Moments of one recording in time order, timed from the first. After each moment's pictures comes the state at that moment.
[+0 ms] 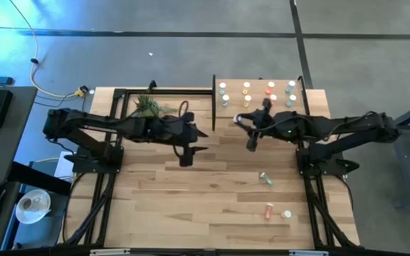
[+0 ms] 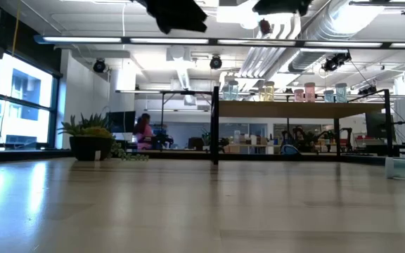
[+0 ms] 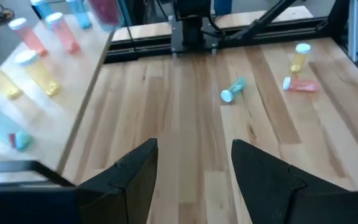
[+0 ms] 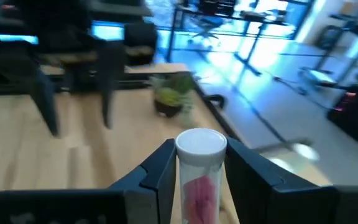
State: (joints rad) left arm 0.09 1.41 1.12 -0.22 -0.10 0.11; right arm 0.06 1.08 0.97 -0.20 0.46 -0.05
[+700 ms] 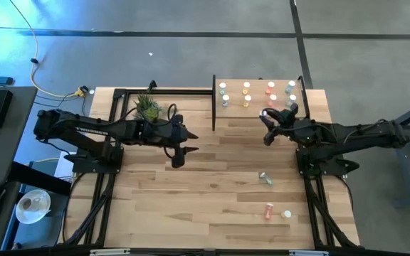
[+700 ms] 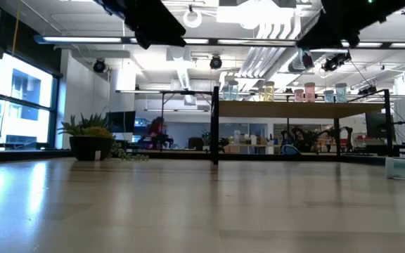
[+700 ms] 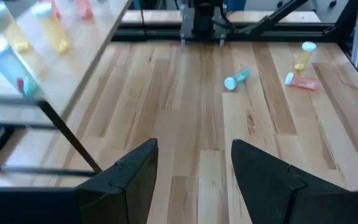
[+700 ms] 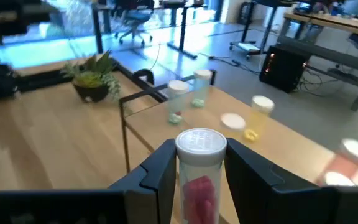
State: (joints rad) left arm 0.09 1.27 0.92 -0.15 -0.13 -0.01; right arm 0.06 0.71 0.61 -0.24 0.76 0.16
